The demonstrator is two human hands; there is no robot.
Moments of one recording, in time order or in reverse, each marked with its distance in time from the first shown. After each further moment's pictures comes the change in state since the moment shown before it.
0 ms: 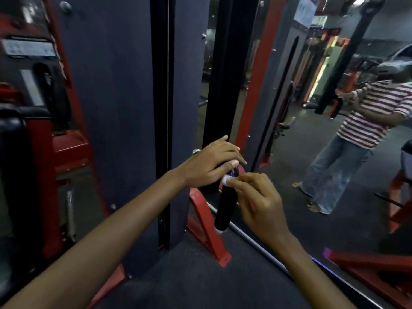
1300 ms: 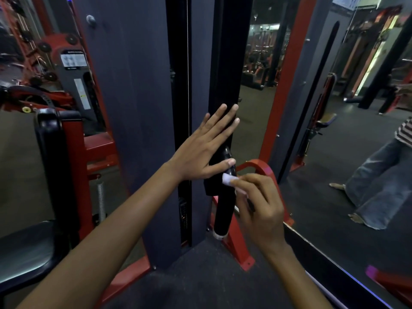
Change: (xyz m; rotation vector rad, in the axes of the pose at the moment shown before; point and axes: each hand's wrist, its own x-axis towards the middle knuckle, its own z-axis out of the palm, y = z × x) left_hand 0.000 0.005 -0.021 0.535 0.064 -0.136; right_hand -0.008 0.000 0.018 0.244 0.188 0.077
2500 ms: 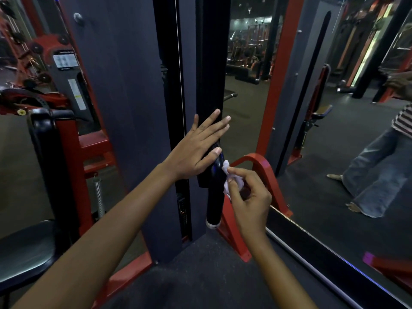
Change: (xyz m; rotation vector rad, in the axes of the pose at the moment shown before) left_hand -0.007 0.009 0.016 -0.133 -0.016 -0.038; right_hand -0.007 -0.012 0.004 0.371 0.103 0.585
